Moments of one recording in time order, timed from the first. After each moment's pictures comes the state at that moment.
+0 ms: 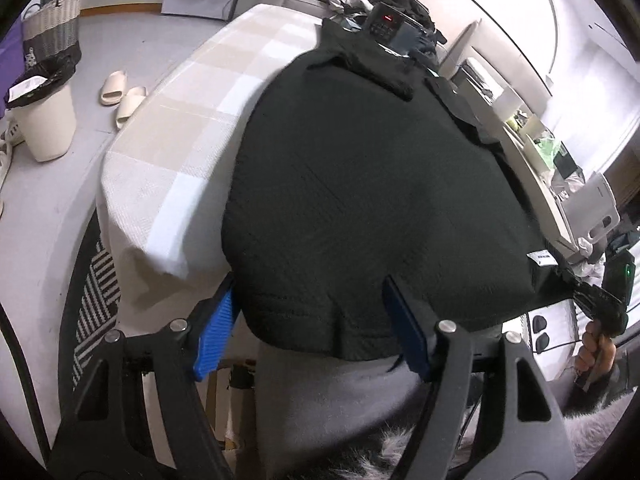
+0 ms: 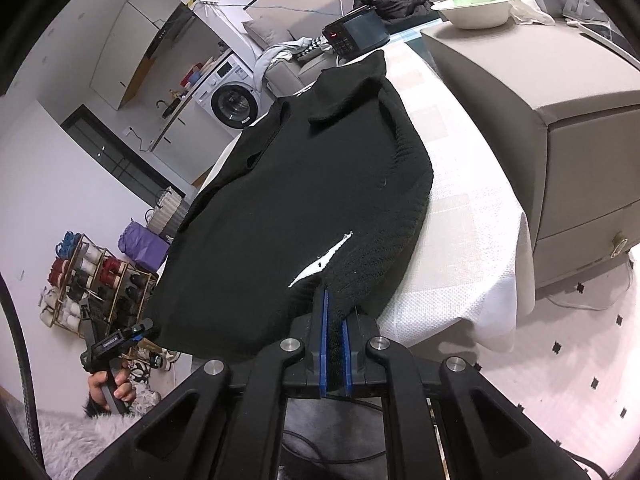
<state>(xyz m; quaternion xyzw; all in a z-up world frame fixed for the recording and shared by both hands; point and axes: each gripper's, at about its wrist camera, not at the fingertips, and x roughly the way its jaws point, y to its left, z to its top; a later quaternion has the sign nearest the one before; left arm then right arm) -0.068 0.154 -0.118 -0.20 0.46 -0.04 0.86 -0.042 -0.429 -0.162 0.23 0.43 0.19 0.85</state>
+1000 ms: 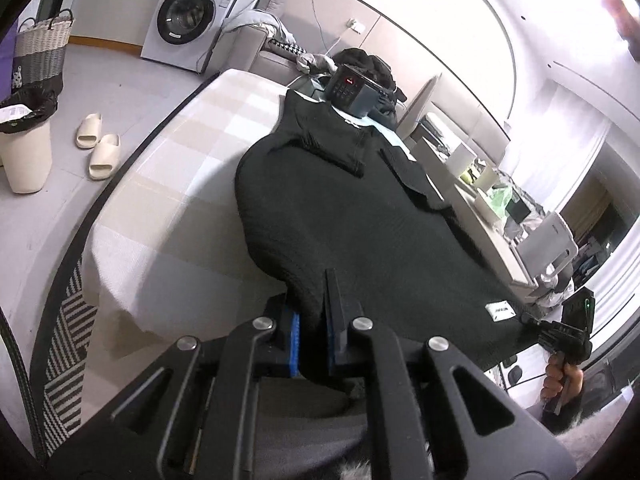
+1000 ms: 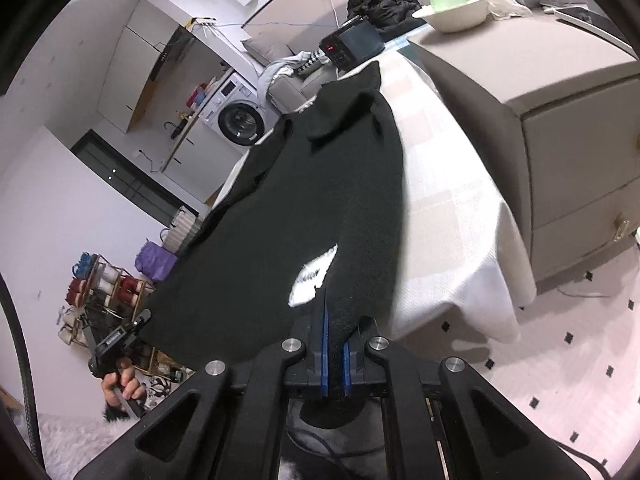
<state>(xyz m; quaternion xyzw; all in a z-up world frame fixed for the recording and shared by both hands) -0.082 0.169 -0.066 -0.24 0.34 -0.09 0.91 -0.057 -0.451 -0.160 0.28 0.40 0.20 0.85</state>
